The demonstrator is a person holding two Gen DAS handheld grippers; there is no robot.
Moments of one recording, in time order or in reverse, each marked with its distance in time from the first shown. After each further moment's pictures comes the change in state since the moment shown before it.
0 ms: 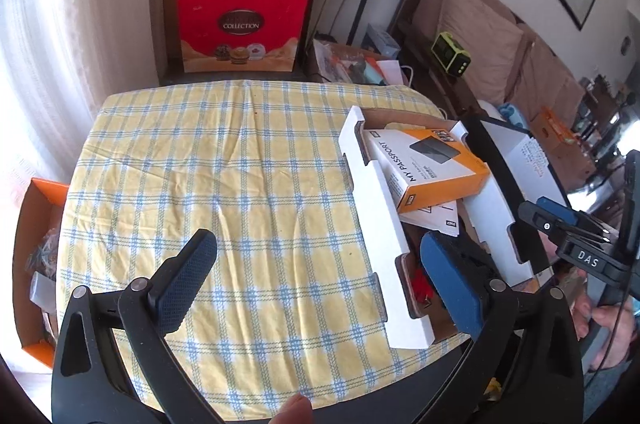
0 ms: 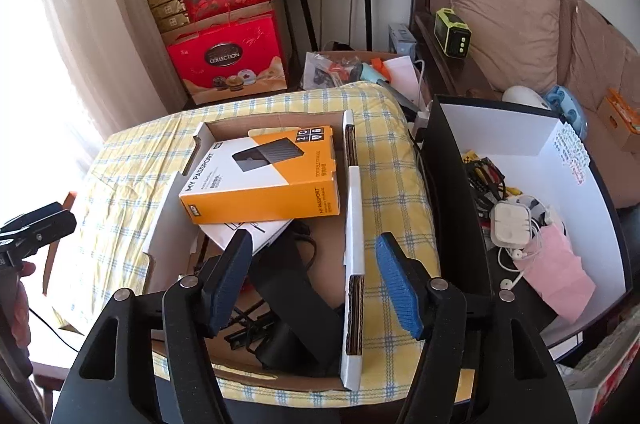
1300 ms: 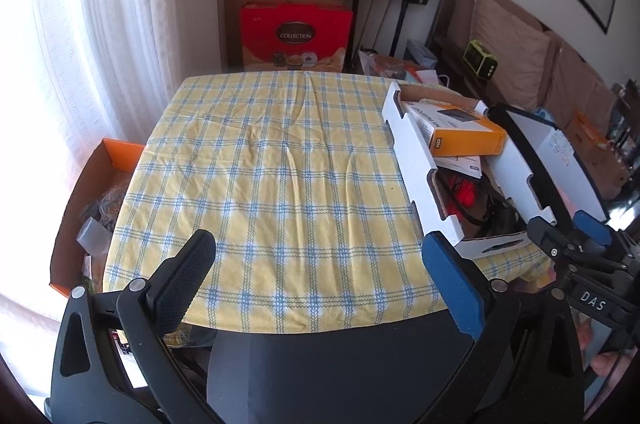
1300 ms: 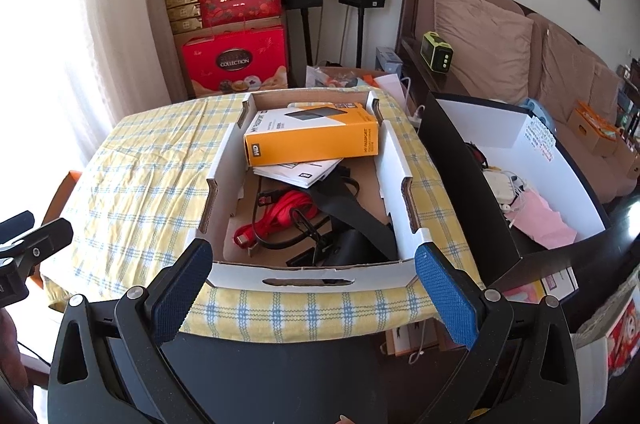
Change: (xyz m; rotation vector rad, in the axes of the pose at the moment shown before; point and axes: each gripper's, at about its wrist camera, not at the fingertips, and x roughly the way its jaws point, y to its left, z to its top) left arm -0.063 0.006 -0.083 -0.024 -0.095 0.163; right arm -0.040 0.075 -0.081 -0.021 -0.107 -0.102
